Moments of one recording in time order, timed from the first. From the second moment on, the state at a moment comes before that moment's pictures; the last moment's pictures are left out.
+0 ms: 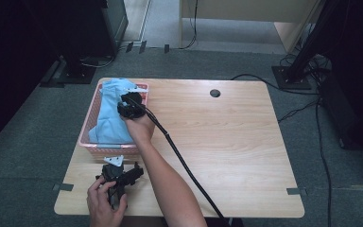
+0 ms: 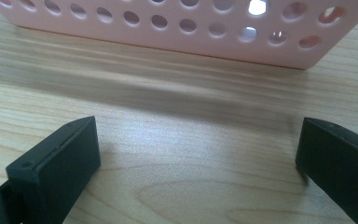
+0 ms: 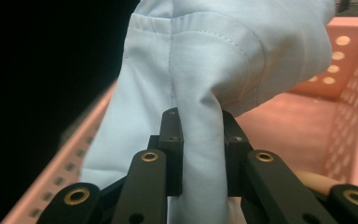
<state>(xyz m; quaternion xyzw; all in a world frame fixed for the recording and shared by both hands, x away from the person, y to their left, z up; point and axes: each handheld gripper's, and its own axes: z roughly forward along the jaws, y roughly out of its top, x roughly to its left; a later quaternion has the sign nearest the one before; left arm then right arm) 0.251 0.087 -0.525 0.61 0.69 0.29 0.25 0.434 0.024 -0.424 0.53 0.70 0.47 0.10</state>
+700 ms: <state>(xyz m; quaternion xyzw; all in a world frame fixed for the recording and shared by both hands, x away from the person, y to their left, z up) 0.251 0.087 -0.525 0.61 0.69 0.29 0.25 0.444 0.018 -0.434 0.51 0.76 0.39 0.09</state>
